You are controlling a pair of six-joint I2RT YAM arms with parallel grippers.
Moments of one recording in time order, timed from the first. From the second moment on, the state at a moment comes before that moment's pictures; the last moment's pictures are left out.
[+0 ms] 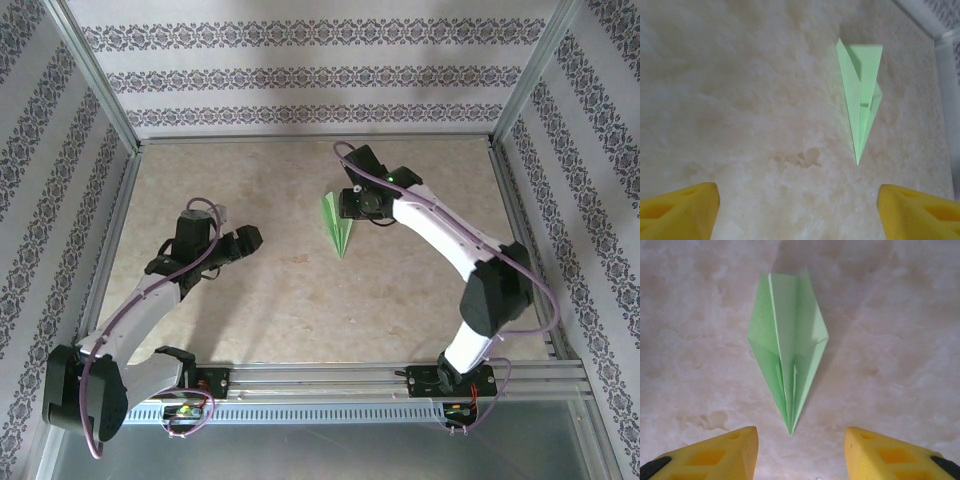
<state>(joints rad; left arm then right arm) -0.21 1.06 0.66 -0.26 0.29 -0.65 0.55 1.67 1.50 -0.89 0.13 0.49</state>
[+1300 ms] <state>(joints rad) -0.07 0.90 0.59 -0.23 -0.08 -0.40 0.05 0.88 0.40 -0.03 0.22 0.25</state>
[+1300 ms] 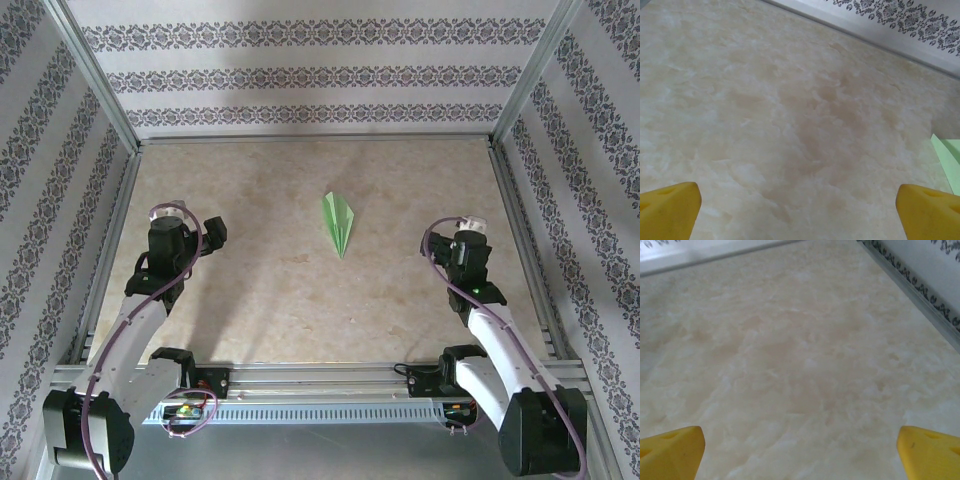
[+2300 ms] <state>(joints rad) -0.06 0.90 0.59 -0.23 -0.11 -0.38 0.02 1.33 0.31 0.71 0.02 0.07</state>
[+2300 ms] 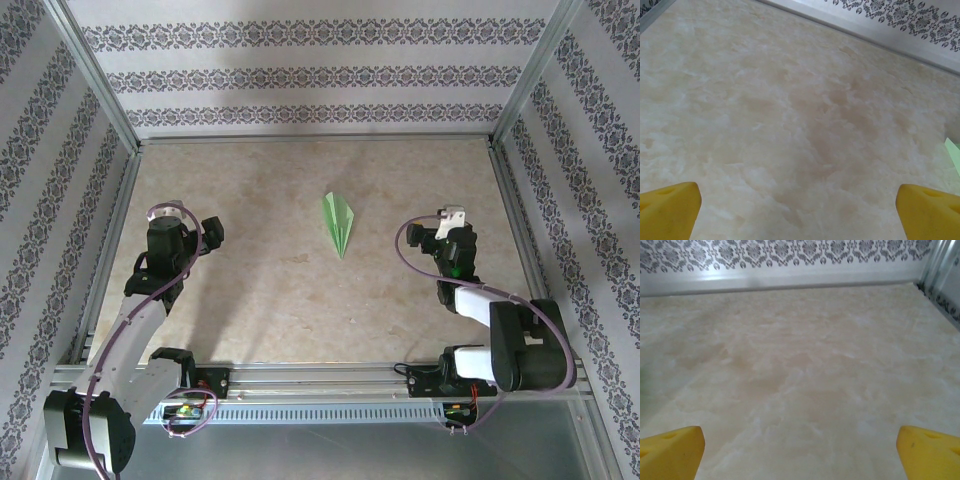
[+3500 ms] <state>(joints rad) -0.04 0.94 0.50 -0.07 -0.28 -0.23 -0.02 1.52 0.32 0.89 0.04 0.06</state>
